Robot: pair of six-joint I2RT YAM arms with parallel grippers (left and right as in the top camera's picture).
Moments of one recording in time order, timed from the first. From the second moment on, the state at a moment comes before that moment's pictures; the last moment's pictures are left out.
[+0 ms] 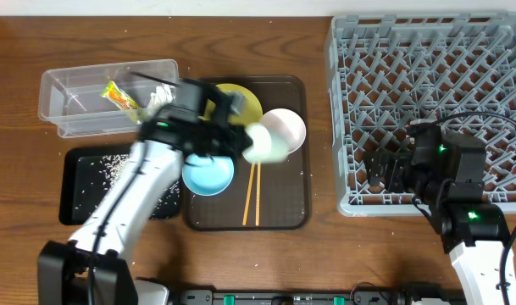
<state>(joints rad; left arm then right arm) -0.22 1.52 1.11 -0.62 0.66 -0.25 0.00 0.97 0.74 -0.56 -0.30 0.15</state>
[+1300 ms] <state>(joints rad) -0.27 1.66 1.11 -0.39 1.41 -0.37 0.25 1.17 0.74 -0.02 -1.02 0.10</state>
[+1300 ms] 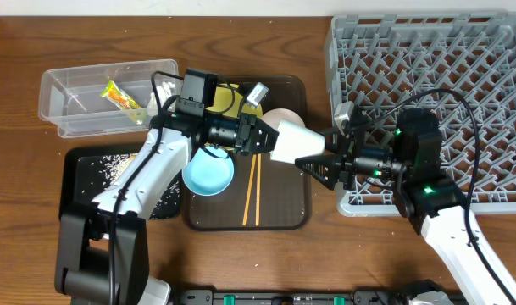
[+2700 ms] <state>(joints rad) 0.01 1.39 1.11 -0.82 0.48 -0.22 0.08 1.16 1.13 -0.86 -0.19 0.10</state>
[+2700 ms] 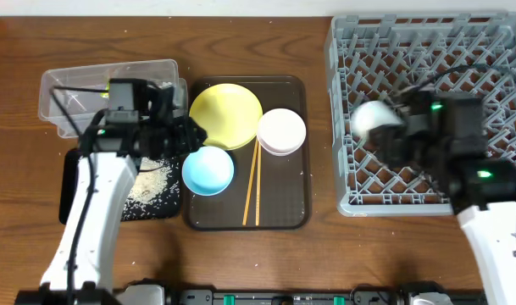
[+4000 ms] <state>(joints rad) 0.01 1.36 1.11 -0.84 0.38 -0.21 -0.21 1.46 1.21 -1.01 0.07 0.10</state>
